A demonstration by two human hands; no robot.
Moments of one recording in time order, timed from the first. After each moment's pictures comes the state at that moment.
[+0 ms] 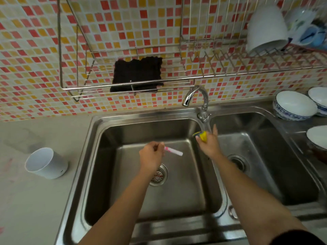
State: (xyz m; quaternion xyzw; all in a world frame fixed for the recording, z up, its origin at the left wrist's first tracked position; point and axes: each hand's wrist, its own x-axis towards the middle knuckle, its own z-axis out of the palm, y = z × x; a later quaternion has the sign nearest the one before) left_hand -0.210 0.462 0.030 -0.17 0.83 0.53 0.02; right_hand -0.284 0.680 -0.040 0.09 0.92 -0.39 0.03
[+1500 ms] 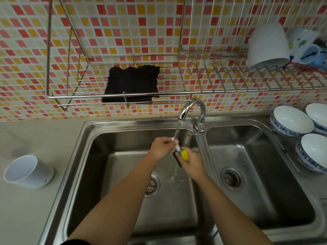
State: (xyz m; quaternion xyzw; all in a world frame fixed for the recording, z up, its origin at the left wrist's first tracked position) left_hand -0.293 0.498 0.014 -0.08 0.78 0.61 0.14; right_hand -0.253 0.637 -0.014 -0.02 0.89 -0.45 0.02
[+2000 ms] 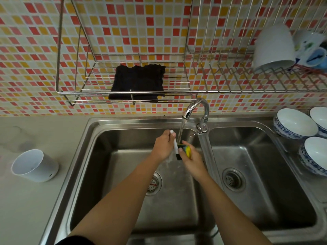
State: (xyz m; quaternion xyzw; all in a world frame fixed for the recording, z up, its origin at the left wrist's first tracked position) left_hand -0.283 0.497 0.037 -0.03 0.87 0.49 0.08; right_hand -0.253 0.630 -0.013 0.05 0.82 -0.56 0.08
